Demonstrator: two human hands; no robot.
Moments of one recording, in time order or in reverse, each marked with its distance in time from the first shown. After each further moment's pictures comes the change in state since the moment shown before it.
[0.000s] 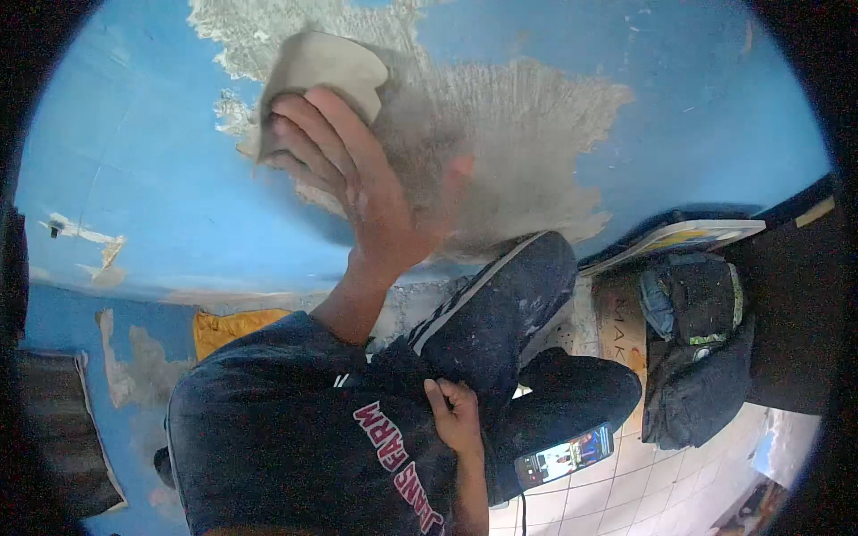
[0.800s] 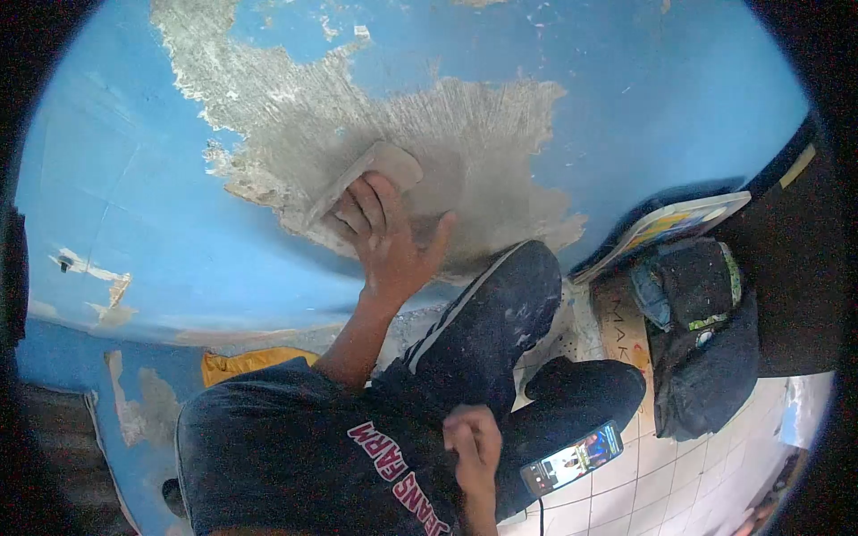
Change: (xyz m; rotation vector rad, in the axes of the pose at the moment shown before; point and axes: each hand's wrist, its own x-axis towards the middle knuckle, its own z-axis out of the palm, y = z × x) left_hand -0.069 -0.010 0.013 0.239 -0.370 0.105; right_hand -0.035 -0.063 -0.012 0.541 0.300 -0.139
